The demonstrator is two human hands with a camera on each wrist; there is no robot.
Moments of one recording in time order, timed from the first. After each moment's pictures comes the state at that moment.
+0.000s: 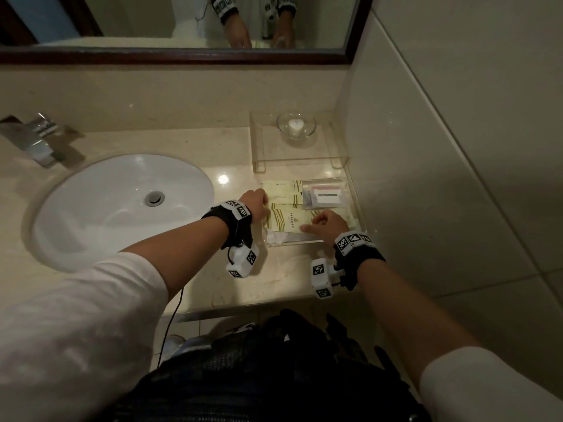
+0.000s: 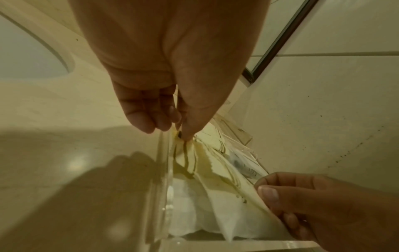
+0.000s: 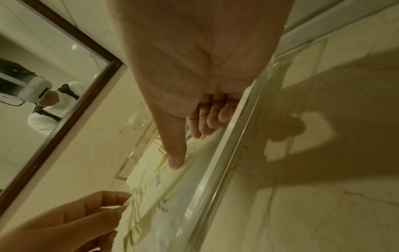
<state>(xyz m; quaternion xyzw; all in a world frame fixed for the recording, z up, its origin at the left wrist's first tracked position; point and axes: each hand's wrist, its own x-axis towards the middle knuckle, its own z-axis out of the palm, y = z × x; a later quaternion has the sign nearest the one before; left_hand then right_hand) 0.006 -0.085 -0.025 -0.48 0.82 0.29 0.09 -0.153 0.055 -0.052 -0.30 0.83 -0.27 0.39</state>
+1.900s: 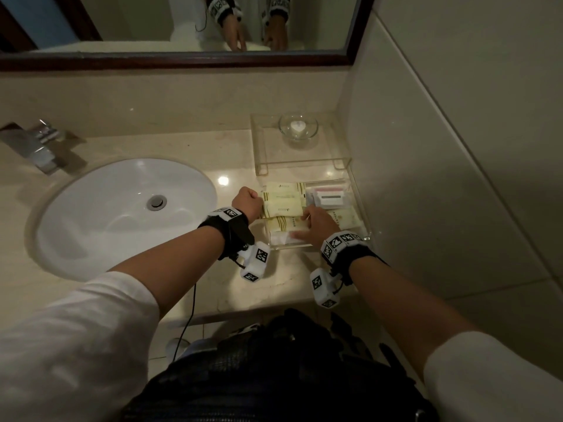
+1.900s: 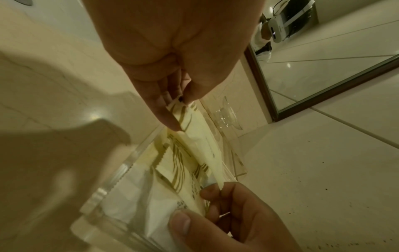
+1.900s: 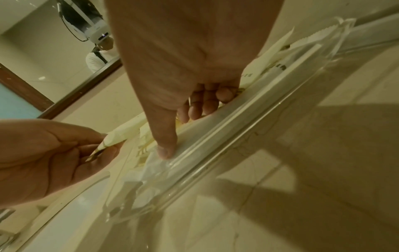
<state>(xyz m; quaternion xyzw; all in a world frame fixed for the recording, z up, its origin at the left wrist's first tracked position) 0.016 -0.089 -0.039 -0.60 0.59 0.51 -0.16 -0.127 0.035 -0.044 -0.47 0.81 -0.18 0.31</state>
